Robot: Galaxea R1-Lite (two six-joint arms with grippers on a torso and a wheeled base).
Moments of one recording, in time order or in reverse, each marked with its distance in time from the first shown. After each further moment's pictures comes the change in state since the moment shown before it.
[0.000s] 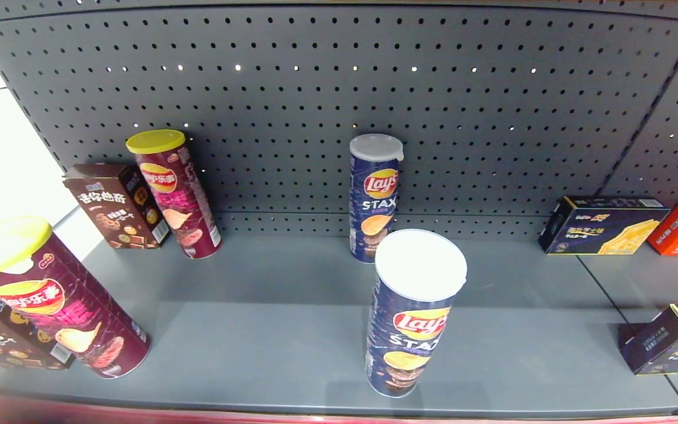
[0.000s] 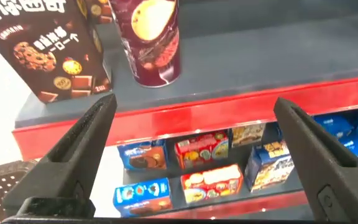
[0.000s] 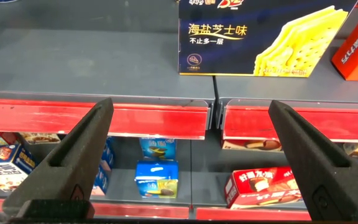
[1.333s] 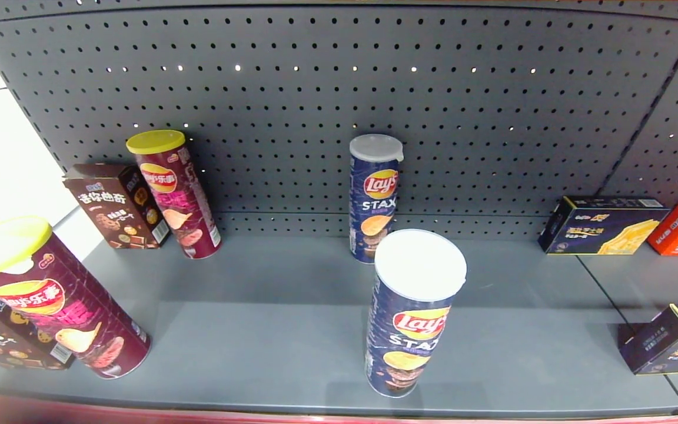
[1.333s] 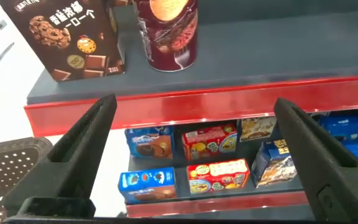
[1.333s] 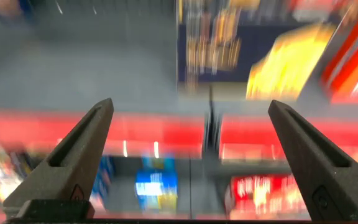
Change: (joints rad) left arm 0.004 -0.022 0.002 0.059 0.068 -0.019; right arm 0.000 0.043 -0.110 -0.005 -0.002 0.010
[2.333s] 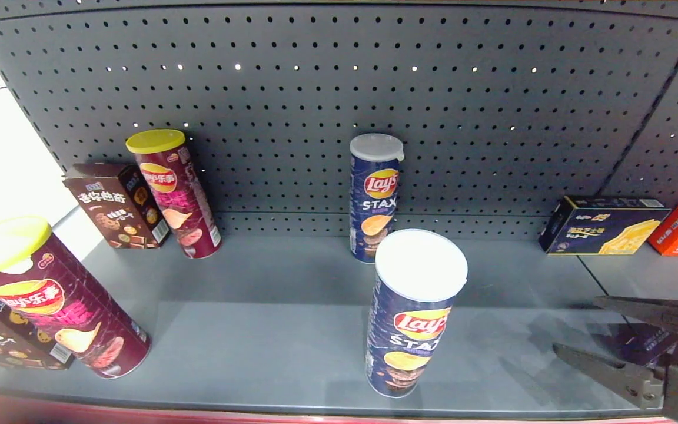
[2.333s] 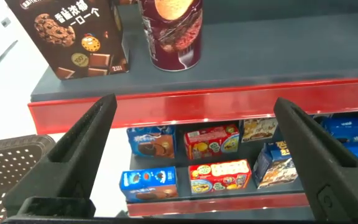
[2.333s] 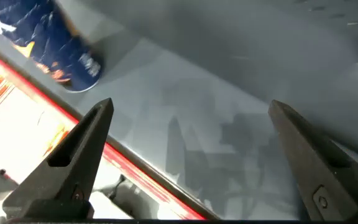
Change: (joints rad) left arm -0.001 0.001 0.000 0.000 0.018 -0.006; right arm 0.437 1.017 -0.395 -0.214 0.147 -0.091
